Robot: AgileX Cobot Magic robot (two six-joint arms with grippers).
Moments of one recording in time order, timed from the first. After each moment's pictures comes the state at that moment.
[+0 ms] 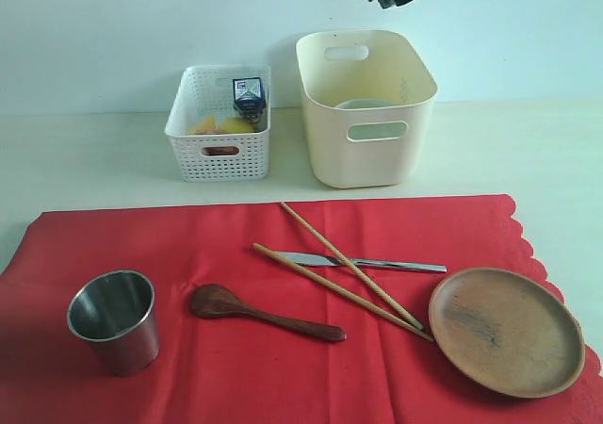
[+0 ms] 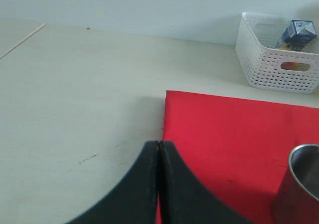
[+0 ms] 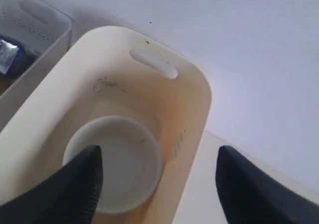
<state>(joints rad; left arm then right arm) 0.04 0.00 0.00 0.10 0.37 -0.17 0.29 2.06 -2.03 -0.07 0.80 -0.25</state>
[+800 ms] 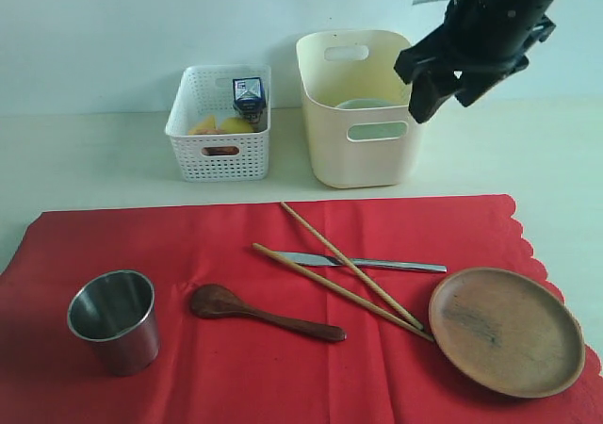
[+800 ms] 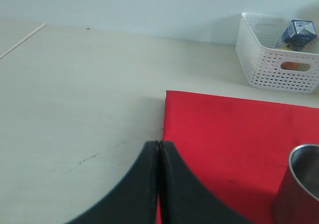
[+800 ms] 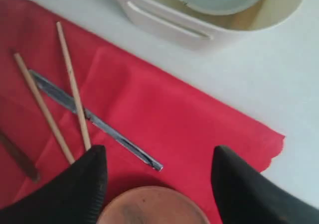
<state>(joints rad) 0.04 0.00 0.00 0.10 0.37 -0.17 0.29 1.81 -1.61 0.12 1.13 -0.23</state>
